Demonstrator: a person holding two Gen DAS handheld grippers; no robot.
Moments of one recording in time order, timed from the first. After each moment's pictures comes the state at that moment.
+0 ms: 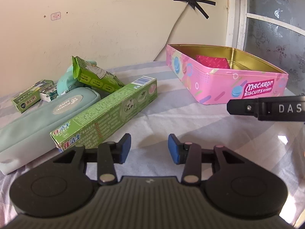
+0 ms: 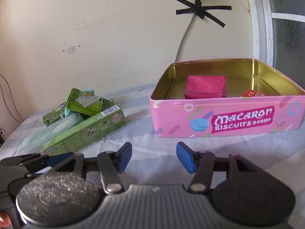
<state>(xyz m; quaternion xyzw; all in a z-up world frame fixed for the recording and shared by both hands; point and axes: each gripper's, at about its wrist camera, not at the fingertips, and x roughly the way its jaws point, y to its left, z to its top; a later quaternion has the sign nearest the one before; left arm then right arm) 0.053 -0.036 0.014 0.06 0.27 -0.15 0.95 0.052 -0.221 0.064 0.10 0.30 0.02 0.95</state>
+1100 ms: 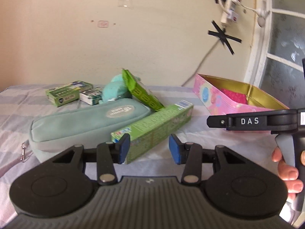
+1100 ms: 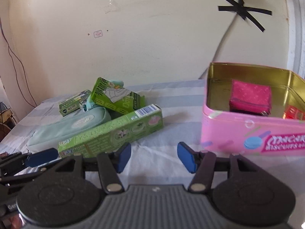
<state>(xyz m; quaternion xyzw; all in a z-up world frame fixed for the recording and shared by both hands) 0.024 0.043 0.032 -0.05 0.22 -0.08 0.97 0.101 -0.166 0.063 0.04 0.31 0.09 0.95</state>
